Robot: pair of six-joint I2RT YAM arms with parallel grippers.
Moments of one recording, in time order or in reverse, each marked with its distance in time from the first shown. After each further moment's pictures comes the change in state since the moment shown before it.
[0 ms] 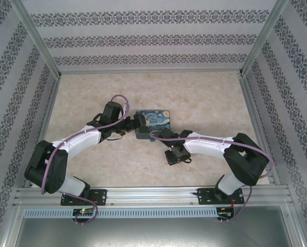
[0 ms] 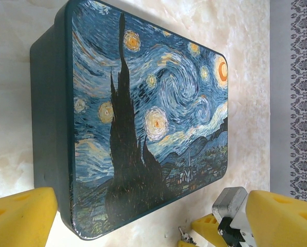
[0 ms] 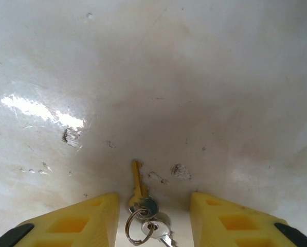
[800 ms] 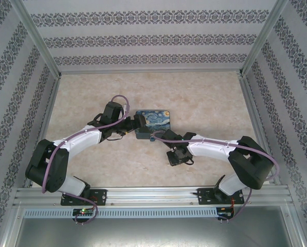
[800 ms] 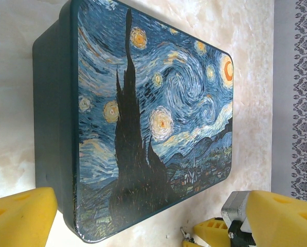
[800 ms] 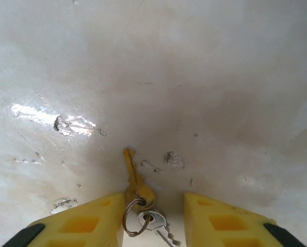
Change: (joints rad) left arm 0.000 0.013 0.000 0.002 0.000 -0.008; right arm 0.000 -0.051 -0.056 0.039 -0.008 0.031
